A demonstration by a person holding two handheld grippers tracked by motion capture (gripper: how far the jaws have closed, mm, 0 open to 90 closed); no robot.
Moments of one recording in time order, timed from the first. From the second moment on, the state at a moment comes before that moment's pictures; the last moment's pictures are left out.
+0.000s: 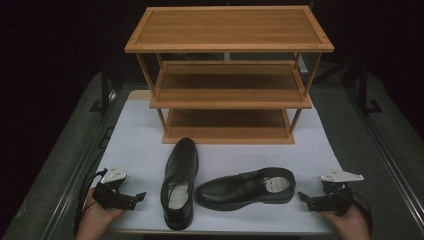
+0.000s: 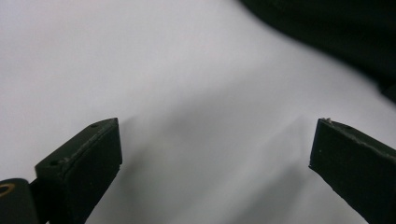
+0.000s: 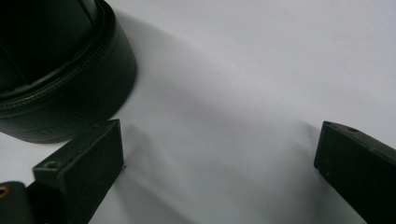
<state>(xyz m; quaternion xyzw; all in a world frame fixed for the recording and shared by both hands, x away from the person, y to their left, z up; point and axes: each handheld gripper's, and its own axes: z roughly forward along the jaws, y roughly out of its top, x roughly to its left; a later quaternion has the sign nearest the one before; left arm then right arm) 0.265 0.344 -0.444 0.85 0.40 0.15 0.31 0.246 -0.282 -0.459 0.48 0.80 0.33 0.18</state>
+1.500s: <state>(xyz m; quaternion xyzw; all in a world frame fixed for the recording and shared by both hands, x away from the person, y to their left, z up) 0.262 0.349 -0.451 0.84 0.39 0.17 0.33 0.300 -0.277 -0.432 0.39 0.82 0.41 0.11</state>
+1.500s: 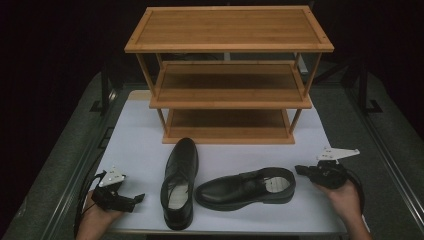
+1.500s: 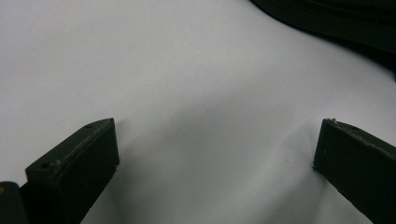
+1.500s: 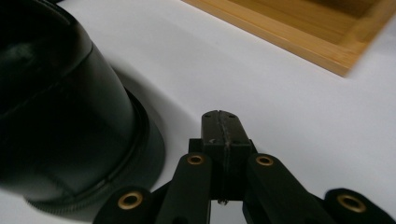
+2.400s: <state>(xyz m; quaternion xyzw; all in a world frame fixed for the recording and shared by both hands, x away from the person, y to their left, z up) 0.263 0.349 -0.451 0.84 0.39 0.16 0.33 0.283 -0.260 -0.443 0.35 0.85 0.40 0.04</state>
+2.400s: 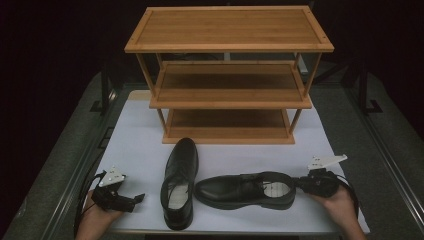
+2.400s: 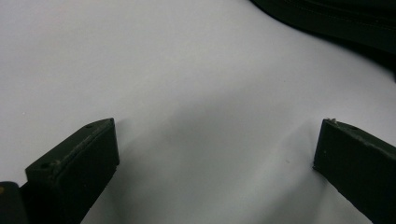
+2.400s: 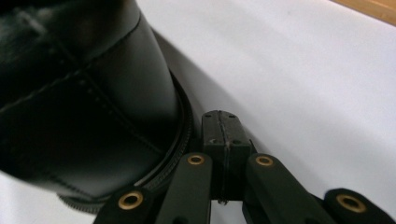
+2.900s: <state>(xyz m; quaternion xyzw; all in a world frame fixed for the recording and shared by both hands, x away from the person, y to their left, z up) 0.263 0.349 -0.451 0.84 0.39 0.16 0.33 0.241 -0.252 -0.440 0.34 0.86 0.39 0.02</state>
